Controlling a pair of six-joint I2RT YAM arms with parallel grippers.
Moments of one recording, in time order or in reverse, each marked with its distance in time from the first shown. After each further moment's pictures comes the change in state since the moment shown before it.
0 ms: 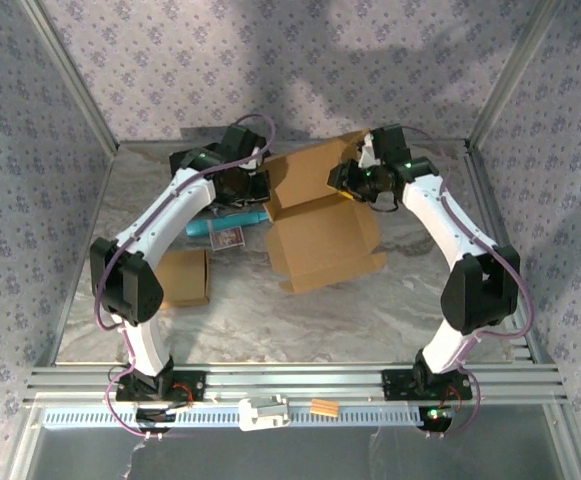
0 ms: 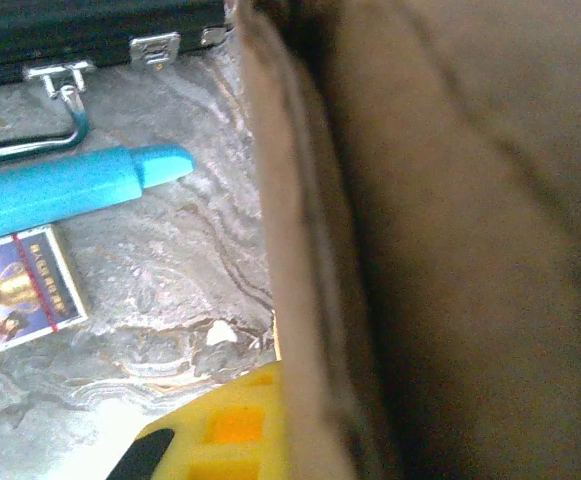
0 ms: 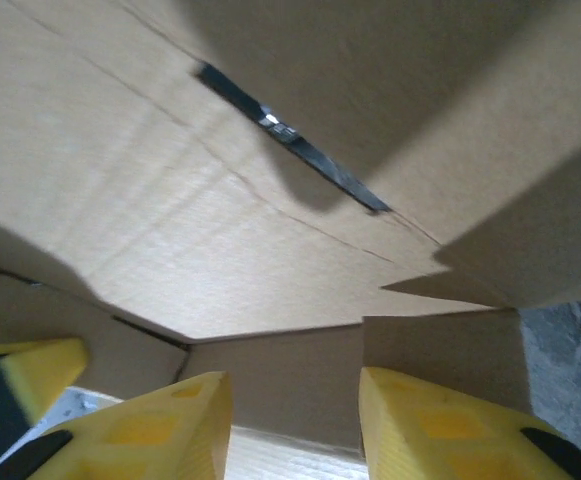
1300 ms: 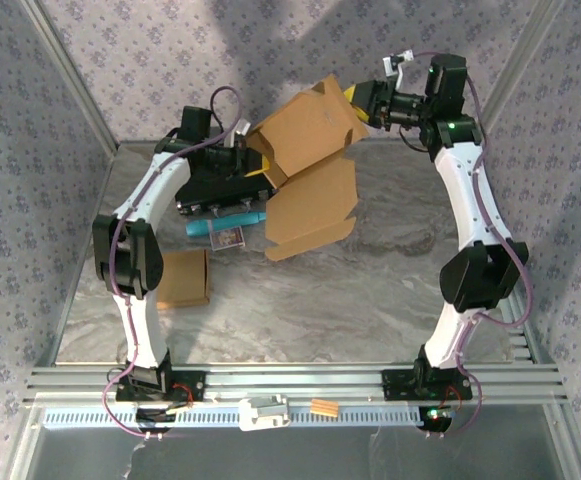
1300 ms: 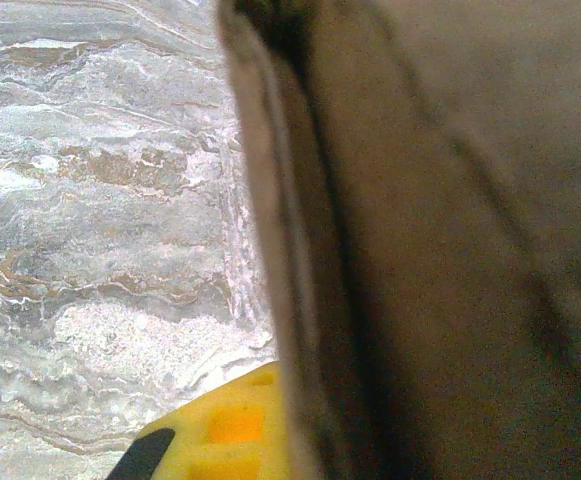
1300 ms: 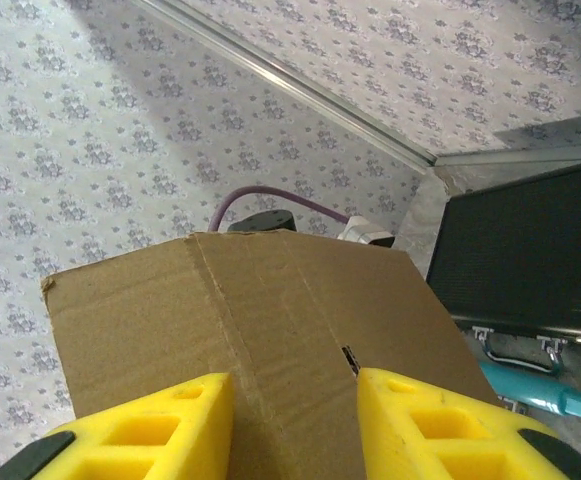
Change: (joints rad) left arm 0.267 0.181 0.059 0.317 0.799 0.213; right arm -0.190 0.140 0.437 0.315 -0.611 0.203
